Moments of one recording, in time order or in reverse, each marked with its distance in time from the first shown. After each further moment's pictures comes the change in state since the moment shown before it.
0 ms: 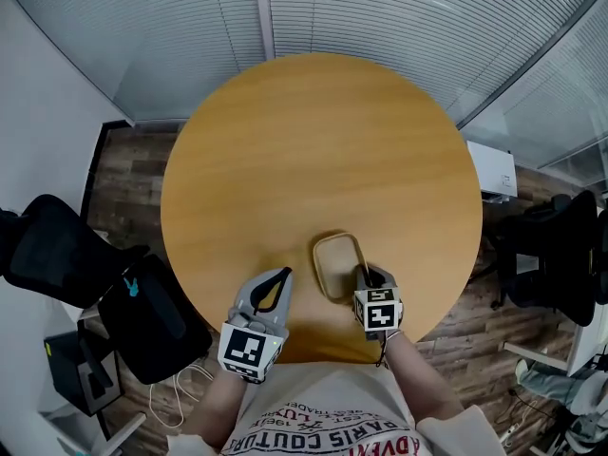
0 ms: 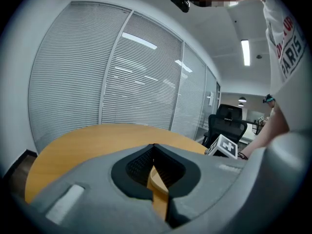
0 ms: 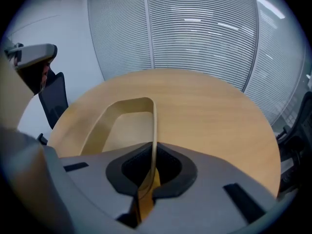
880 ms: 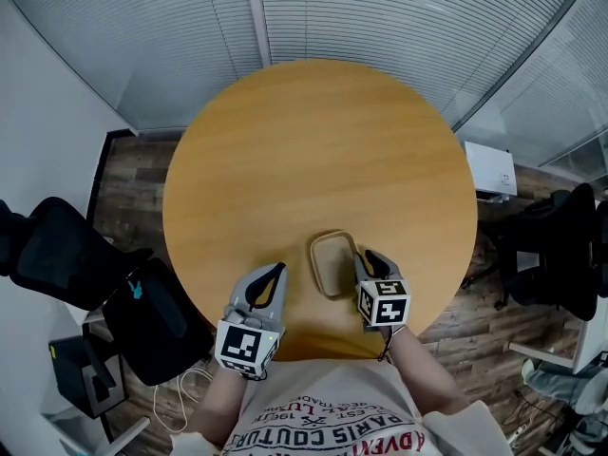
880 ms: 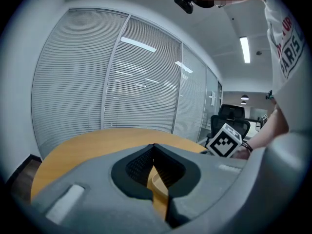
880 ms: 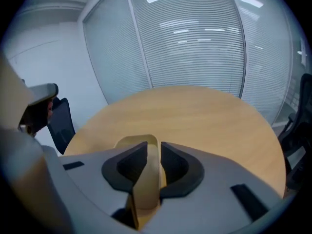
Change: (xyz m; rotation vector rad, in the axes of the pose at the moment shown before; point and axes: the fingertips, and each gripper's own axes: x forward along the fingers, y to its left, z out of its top) left arm -0.006 -0.010 0.020 0.032 -0.031 0.040; right arm -0.037 -0.006 0.056 0.113 -0.193 0.069
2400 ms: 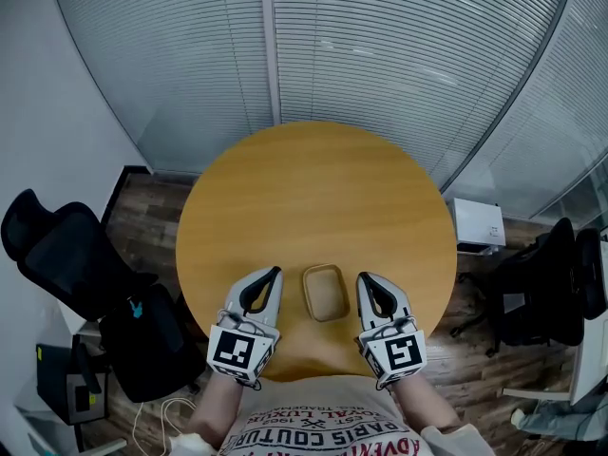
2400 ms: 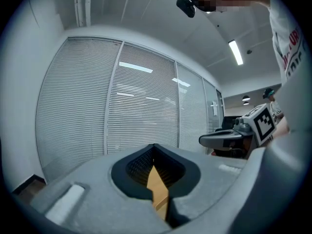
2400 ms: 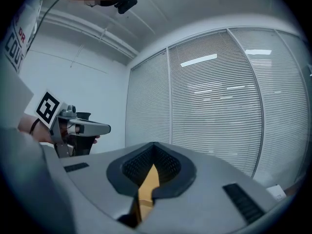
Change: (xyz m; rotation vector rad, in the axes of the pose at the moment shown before) left arm -0.039 -0.030 0.101 0.095 -0.226 0.073; right arm -0.189 0.070 0.145 -0.331 -0.641 0.179
